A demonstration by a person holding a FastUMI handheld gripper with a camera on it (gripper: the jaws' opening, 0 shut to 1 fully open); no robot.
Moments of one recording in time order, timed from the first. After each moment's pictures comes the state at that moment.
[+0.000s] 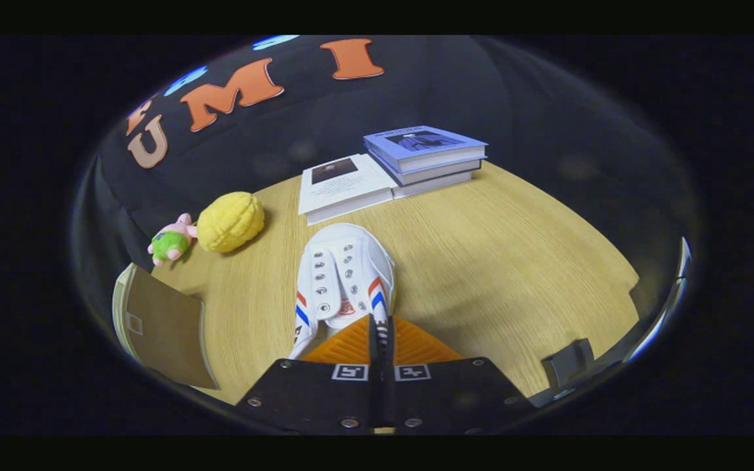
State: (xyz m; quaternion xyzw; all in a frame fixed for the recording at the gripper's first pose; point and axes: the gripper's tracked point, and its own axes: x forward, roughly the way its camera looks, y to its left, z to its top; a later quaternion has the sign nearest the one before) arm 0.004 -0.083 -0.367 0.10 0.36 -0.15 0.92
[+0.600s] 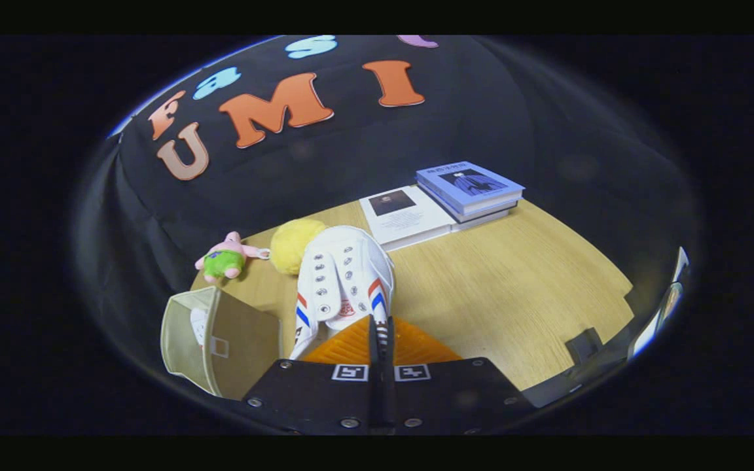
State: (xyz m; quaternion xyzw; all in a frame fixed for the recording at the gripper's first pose) arm 0.010 0.033 -0.271 0.10 0.31 -0.12 0.94
